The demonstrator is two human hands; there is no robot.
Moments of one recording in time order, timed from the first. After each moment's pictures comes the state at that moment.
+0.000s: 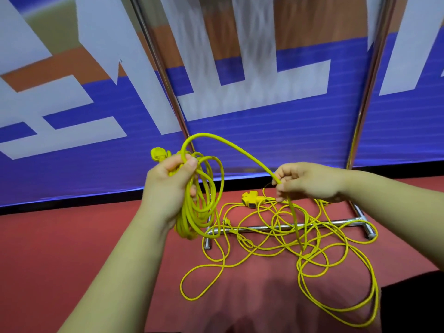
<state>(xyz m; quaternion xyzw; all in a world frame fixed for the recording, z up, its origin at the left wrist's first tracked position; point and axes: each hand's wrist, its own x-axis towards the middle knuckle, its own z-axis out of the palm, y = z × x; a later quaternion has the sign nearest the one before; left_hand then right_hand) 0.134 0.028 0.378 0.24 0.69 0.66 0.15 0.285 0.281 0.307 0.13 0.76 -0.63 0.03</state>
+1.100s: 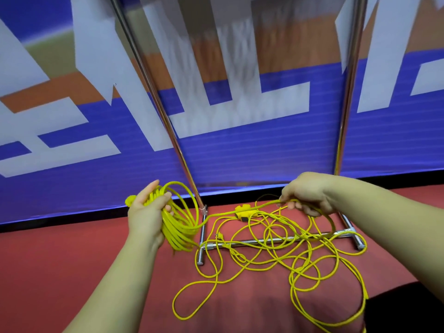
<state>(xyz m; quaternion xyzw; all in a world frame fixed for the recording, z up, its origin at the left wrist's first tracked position) 0.100 0.022 0.336 0.06 0.62 0.77 0.11 0.306 0.285 0.340 0.42 0.67 -0.61 0.08</state>
